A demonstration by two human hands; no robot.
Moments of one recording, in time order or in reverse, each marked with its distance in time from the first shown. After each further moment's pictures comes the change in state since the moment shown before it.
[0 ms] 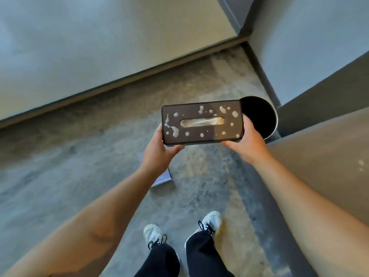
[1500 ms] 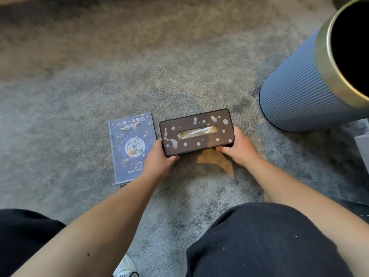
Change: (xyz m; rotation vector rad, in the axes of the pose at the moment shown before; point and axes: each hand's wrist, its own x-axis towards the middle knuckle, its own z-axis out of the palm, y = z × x) left_hand 0.126 -0.386 0.201 0.087 -0.007 -0.348; right_hand 0.168 0.322 0.304 -0.205 -0.204 0.055
